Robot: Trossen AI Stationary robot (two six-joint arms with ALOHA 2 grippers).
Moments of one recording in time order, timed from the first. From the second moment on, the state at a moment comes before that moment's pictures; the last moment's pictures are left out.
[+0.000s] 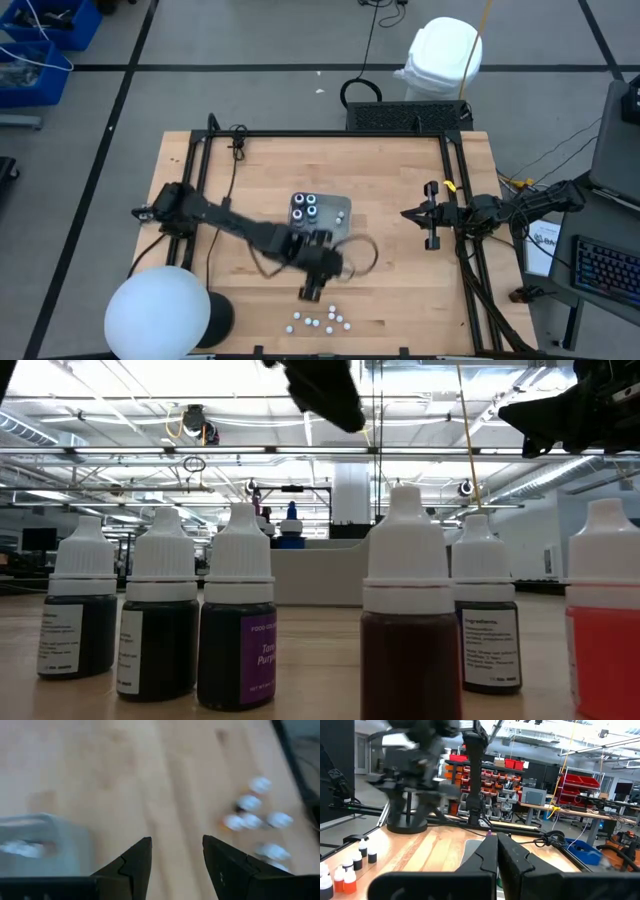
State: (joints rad) left arm -0.35 1.94 1.68 -0.74 -0.07 -0.10; right arm 0.23 0.23 0.01 0.36 0.24 -0.18
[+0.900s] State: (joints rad) left arm -0.59 2.07 1.68 -0.88 -0.02 -0.55; right arm 0.23 0.23 0.01 0.36 0.24 -0.16
